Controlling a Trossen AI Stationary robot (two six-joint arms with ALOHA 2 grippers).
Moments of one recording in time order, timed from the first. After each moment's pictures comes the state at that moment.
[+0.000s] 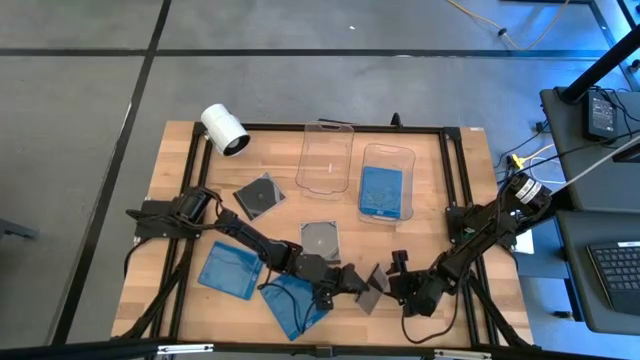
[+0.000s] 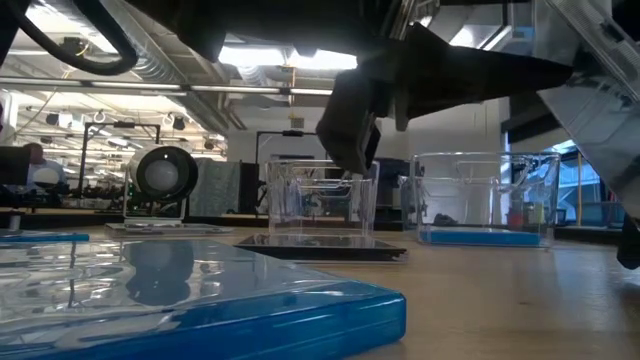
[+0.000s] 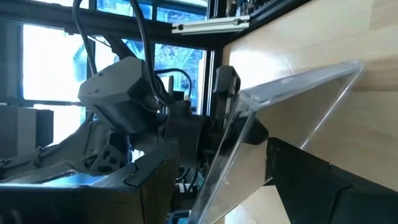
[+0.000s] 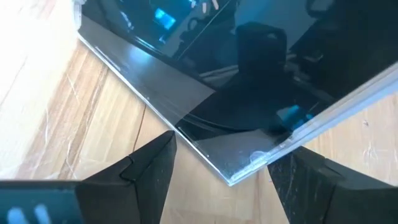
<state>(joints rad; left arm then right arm) -0.38 2.11 1.25 0.63 -0.13 1.38 0.84 1.67 0.60 -0.01 0.50 0.51</state>
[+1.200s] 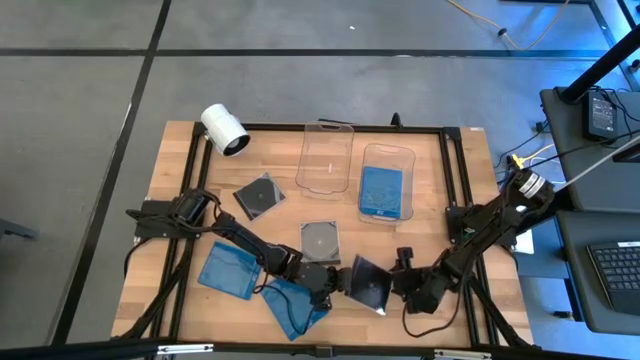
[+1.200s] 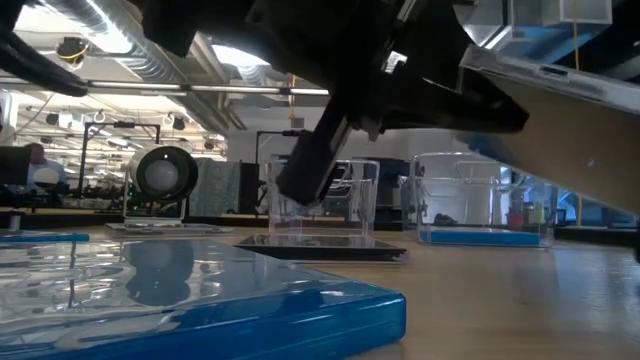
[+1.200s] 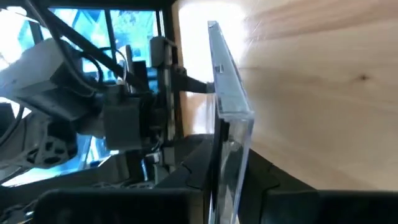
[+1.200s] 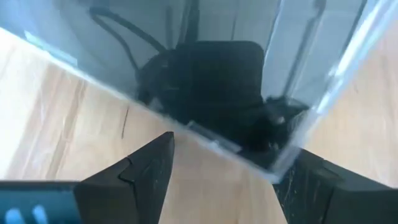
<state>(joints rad) -0.43 2.11 1.26 0.45 -0.33 1.44 0.86 1.57 0.59 -0.12 0.46 0.61</state>
